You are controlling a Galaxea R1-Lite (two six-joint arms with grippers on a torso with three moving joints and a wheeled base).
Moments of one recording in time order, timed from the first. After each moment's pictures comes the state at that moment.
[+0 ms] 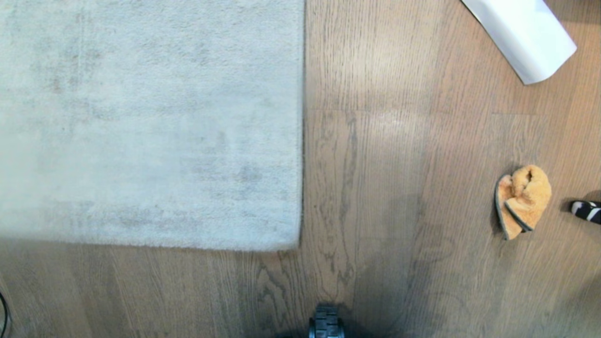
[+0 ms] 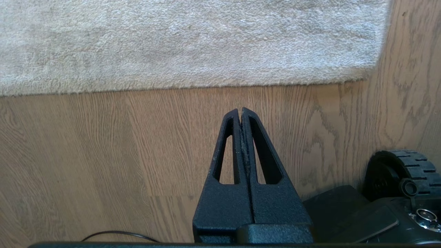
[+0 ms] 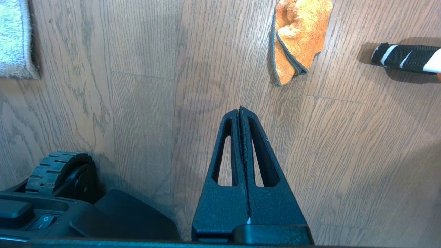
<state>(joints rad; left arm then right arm) -0.01 0.00 0.00 0.00 -0.01 0.04 0.00 0.00 0.00 -0.05 0.04 -0.08</state>
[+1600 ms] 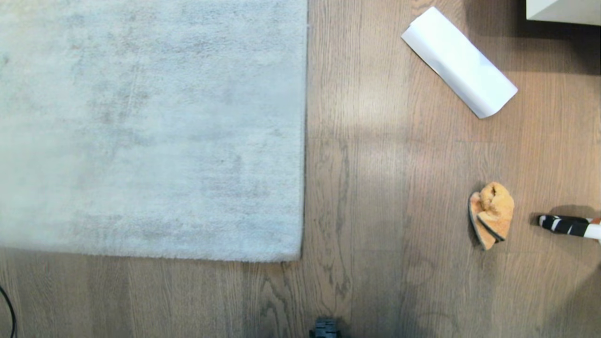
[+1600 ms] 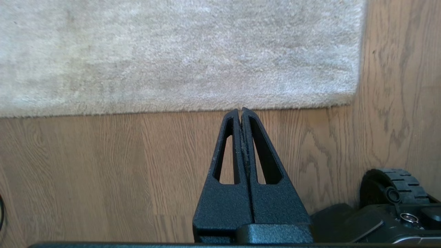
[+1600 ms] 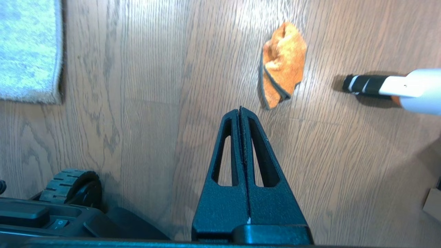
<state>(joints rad) -0.01 0.00 0.00 0.00 -0.01 0.04 0.00 0.00 0.00 -0.05 0.04 -0.08</state>
